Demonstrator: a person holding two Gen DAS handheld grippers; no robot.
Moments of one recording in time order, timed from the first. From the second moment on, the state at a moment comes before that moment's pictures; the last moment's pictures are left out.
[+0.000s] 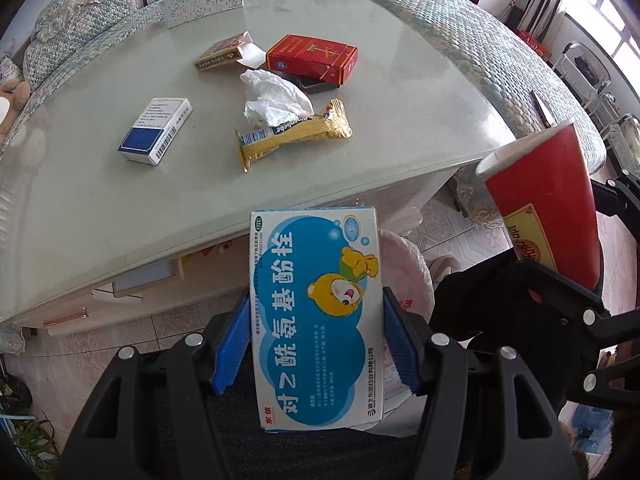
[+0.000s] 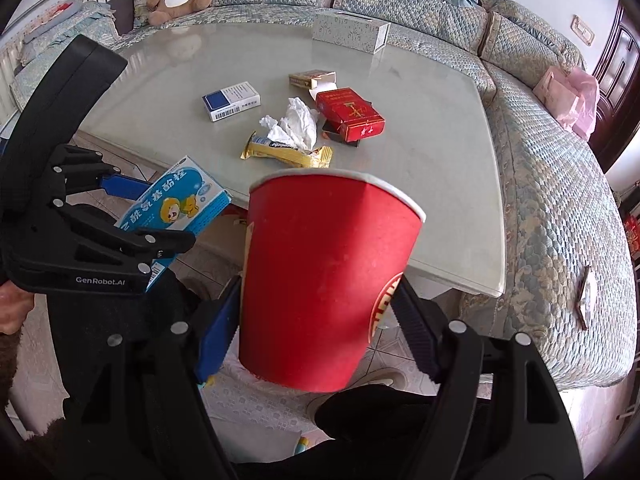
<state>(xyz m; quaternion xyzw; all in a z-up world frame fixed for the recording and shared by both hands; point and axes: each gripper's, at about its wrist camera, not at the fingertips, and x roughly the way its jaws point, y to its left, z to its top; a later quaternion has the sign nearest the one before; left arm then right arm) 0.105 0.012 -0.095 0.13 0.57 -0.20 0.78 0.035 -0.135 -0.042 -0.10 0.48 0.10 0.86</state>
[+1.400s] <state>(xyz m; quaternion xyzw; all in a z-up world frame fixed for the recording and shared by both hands) 0.100 -0.013 -0.272 0.10 0.67 -0.20 0.71 0.055 -0.152 -0.206 -0.07 0.59 0.06 0.80</state>
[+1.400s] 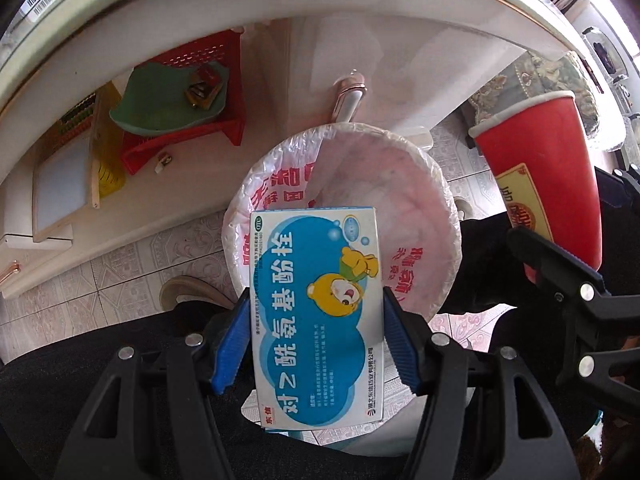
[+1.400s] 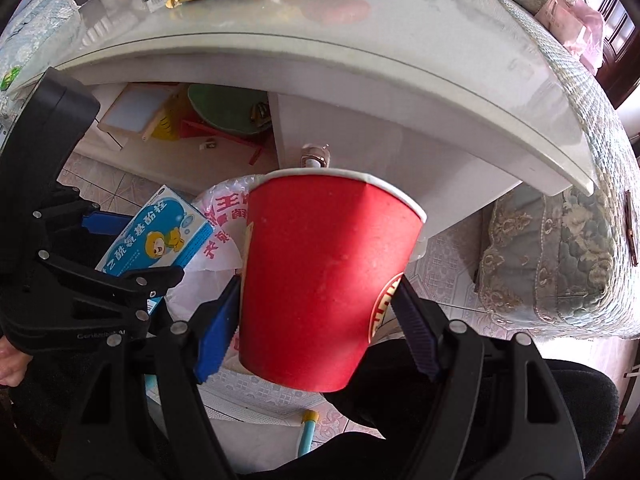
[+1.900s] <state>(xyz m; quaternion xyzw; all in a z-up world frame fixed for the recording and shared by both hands) 0.113 -0.017 -0.324 0.09 0.71 -0.18 0.68 0.076 -0.152 -0.260 -0.07 0.63 0.04 0.78</state>
